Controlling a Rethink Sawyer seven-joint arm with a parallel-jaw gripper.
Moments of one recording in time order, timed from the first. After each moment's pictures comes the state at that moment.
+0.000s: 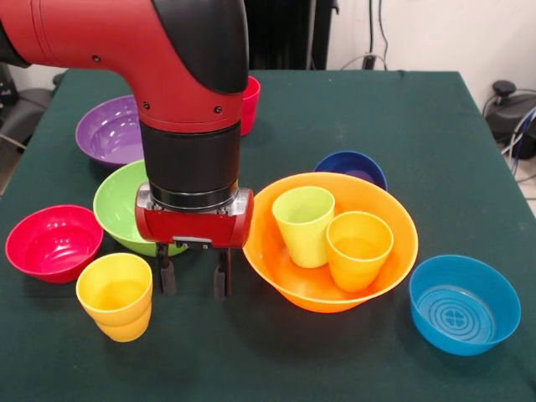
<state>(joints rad) -0.50 -0.33 0.40 1.02 -0.46 0.71 1.78</state>
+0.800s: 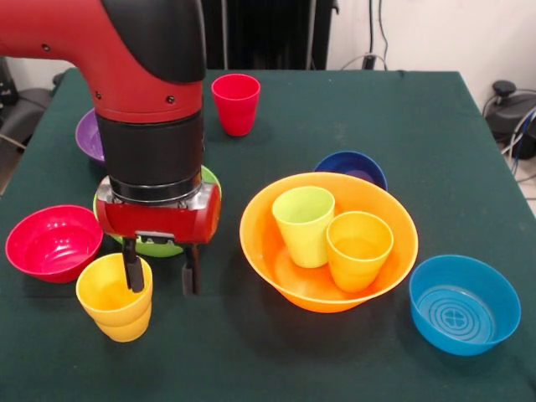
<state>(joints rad) -0.56 -0.34 0.43 1.02 -0.46 0.73 1.78</state>
